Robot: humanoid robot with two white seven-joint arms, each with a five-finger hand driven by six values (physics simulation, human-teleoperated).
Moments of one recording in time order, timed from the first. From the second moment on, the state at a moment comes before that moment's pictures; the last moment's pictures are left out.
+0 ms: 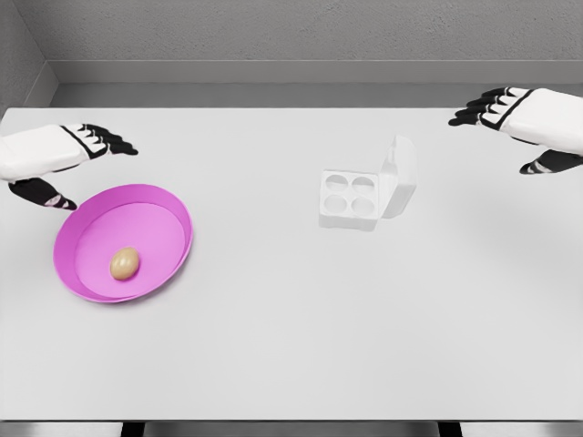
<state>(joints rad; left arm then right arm) -0.68 1.08 -0.74 -1.41 -0.21 -0.61 -0.34 -0.55 -0.94 0.29 -1.54 0.34 -0.61 0.61</state>
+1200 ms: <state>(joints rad) -0.68 1.06 -0.84 -1.58 -0.25 -0.61 -0.61 -0.52 -0.79 0.34 -1.36 0.53 -0.61 0.61</state>
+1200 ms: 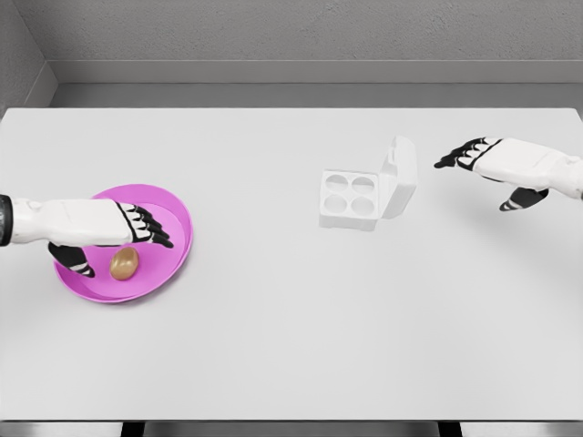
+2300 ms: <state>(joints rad) -0.65 1.03 -0.86 -1.50 -0.29 -0.61 -0.61 -0.52 -0.80 0.36 -1.37 0.53 -0.61 0.61</state>
